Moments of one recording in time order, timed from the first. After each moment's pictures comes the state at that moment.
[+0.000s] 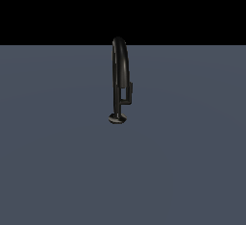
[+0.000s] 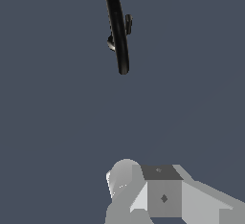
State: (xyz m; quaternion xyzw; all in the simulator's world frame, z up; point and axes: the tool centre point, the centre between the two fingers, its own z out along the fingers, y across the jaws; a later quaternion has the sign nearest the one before) arm -0.254 -0.011 0.477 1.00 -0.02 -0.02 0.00
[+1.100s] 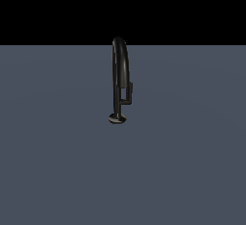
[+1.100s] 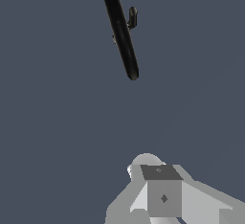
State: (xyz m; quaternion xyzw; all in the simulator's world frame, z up) arm -0.203 -0.005 0.464 0.99 -0.08 -0.09 -0.05
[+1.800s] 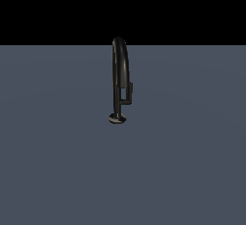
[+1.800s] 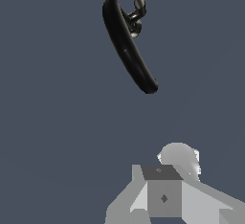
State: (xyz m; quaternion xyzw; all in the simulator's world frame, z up) arm -0.126 -0.004 0.433 0.96 -0.16 -0.19 -0.14
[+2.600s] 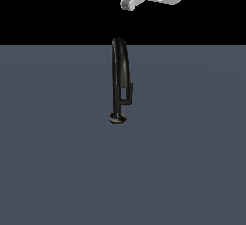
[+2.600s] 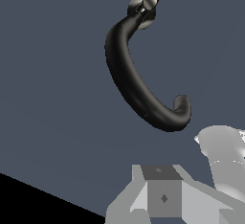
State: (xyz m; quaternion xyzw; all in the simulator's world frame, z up) arm -0.043 -0.011 0.375 0.88 -0.26 -0.30 -0.24
